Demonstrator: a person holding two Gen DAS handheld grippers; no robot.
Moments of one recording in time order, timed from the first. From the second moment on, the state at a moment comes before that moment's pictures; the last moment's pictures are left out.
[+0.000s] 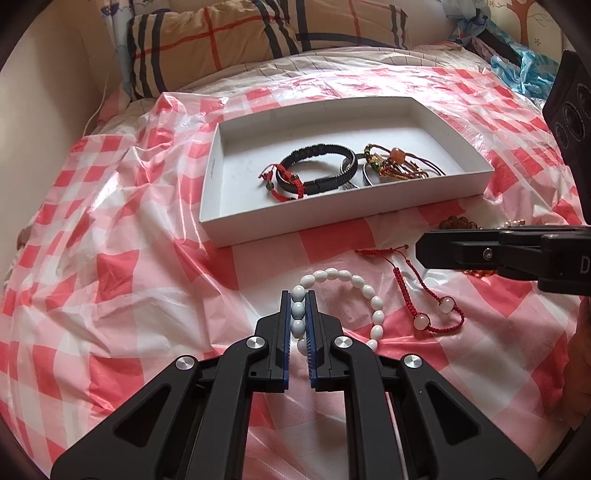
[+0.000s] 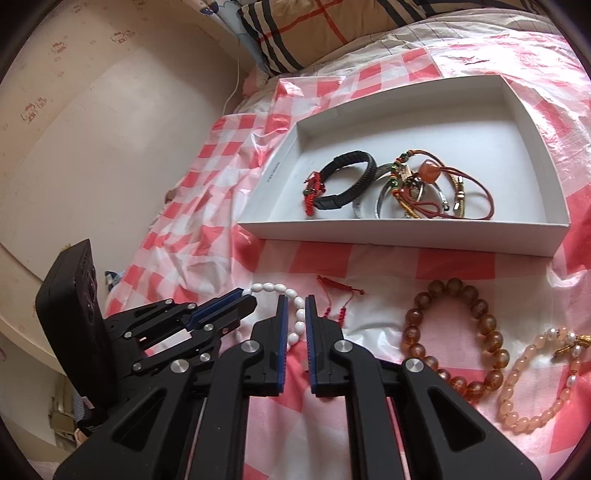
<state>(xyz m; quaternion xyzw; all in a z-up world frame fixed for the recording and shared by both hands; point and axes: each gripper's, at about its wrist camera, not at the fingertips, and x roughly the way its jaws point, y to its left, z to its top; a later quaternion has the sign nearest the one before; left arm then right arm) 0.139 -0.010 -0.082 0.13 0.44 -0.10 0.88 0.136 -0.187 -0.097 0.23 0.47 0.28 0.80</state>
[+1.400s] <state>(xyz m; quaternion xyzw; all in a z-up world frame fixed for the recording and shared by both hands) 0.139 0.027 -0.020 -0.02 0.35 -0.11 0.93 0.141 -0.165 -0.099 0.16 0.49 0.25 0.82</state>
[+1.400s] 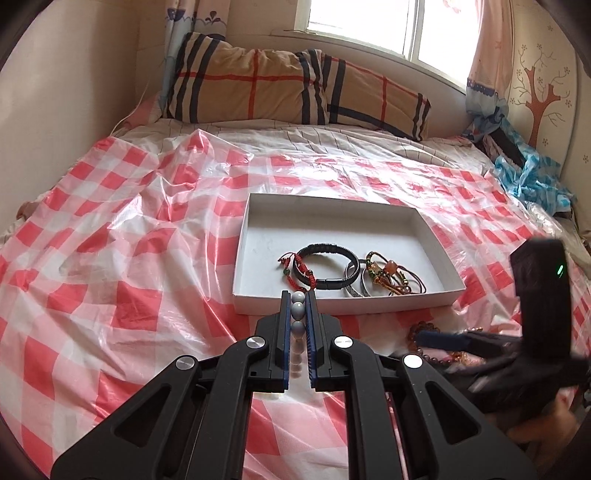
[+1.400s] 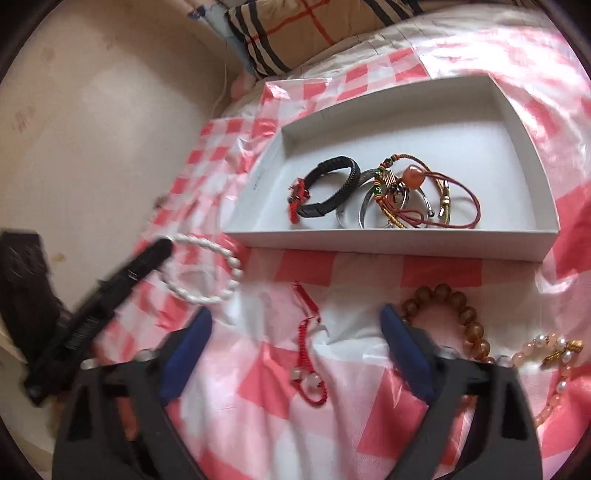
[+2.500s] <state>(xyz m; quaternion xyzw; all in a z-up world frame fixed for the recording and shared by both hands) 0.183 -0.020 0.005 -0.04 0.33 -0.17 0.93 0.169 -0.258 -0.059 0.38 0.36 0.27 0.81</state>
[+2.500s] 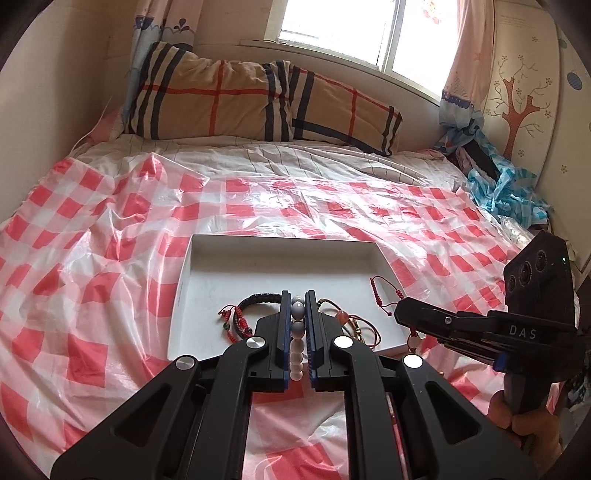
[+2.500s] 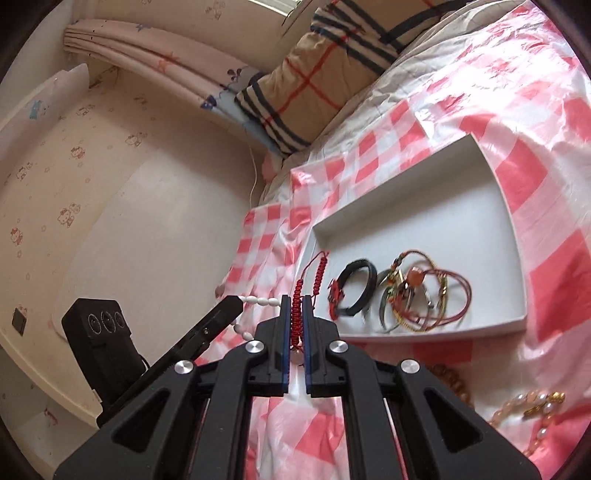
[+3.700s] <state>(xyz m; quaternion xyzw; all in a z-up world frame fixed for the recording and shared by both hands) 0.162 -0.130 -0.083 0.18 0.41 -0.17 0.88 0.135 -0.337 -0.042 0.25 0.38 0.01 0.89</state>
